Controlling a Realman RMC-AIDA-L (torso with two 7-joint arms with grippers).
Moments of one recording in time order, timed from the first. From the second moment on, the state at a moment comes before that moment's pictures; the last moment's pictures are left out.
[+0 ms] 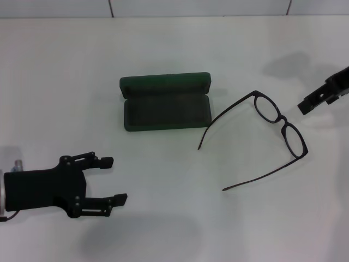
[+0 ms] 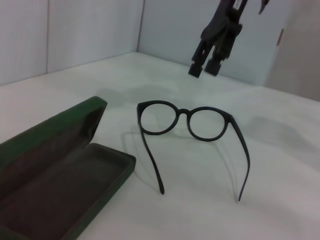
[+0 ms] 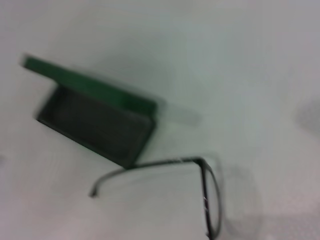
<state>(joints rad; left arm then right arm) -0.22 -2.07 0.86 0.84 1.97 1.65 -1.25 0.94 1.87 -1.01 -0.85 -2.51 -1.67 2.54</state>
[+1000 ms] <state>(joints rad) -0.22 -2.08 0.85 0.84 2.00 1.64 -1.17 1.16 2.02 -1.17 -0.62 -2.79 -1.43 2.79</state>
